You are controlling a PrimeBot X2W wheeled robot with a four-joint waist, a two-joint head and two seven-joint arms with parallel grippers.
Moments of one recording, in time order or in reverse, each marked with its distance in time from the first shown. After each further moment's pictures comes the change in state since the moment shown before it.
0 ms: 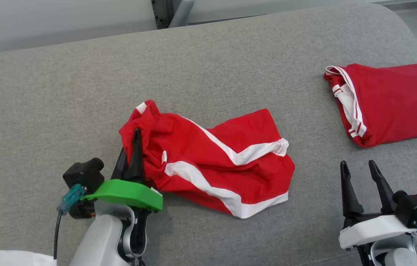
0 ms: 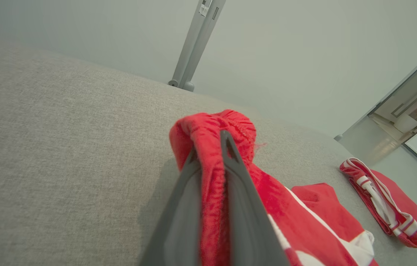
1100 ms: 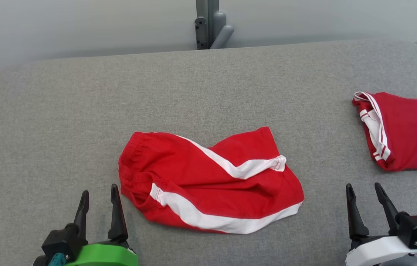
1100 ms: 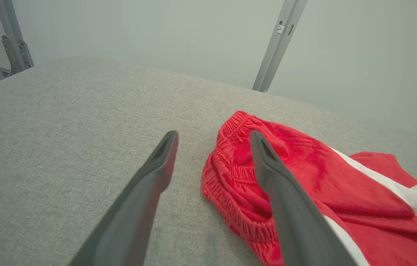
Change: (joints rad) left arm 0.333 0.000 0.188 -0.188 0.232 0.041 0.000; right arm 0.087 0.000 -0.025 -0.004 -0.064 0.000 0.000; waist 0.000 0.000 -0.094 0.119
